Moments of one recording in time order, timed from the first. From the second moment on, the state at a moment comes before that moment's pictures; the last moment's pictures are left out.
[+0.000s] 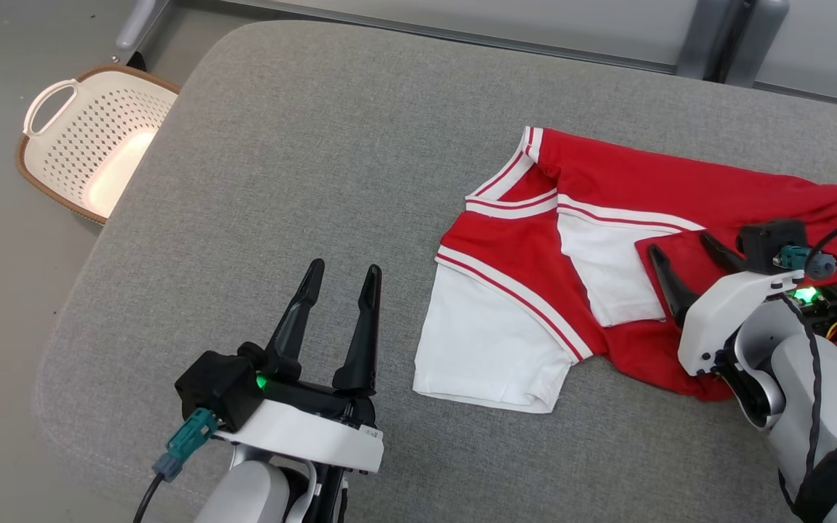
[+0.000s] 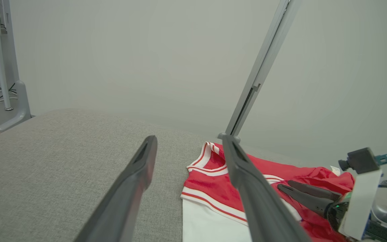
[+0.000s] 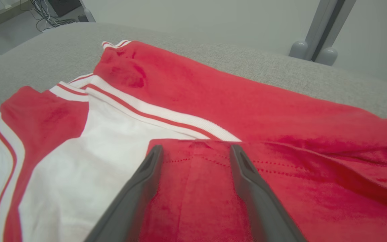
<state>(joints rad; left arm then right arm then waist) -0.19 0.05 -0.40 0.07 -0.50 0.04 -0.26 -0.59 -0.30 0.40 0.70 0.40 0.13 0.08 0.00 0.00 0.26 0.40</state>
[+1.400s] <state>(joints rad) -0.15 0.05 -0.35 0.09 -0.45 0.02 -0.26 -0.49 -0.30 0.29 0.67 0.58 0.13 -0.12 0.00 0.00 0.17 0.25</state>
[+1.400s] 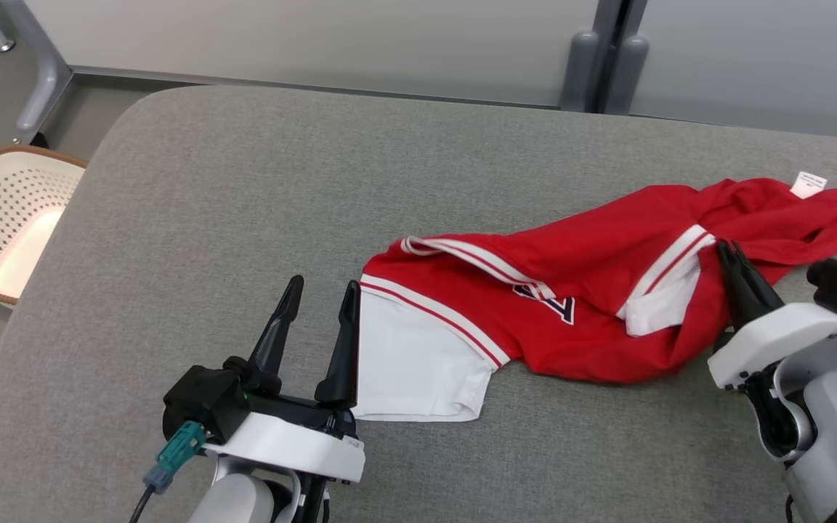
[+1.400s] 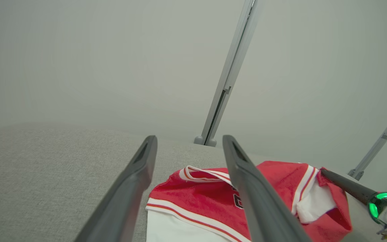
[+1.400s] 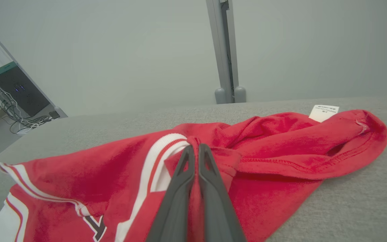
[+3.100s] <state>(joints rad) -0.16 0.05 -0.35 0.09 -0.44 0.00 -0.26 -0.26 -0.13 -0.01 0.39 0.28 0.13 -0.02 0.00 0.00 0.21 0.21</state>
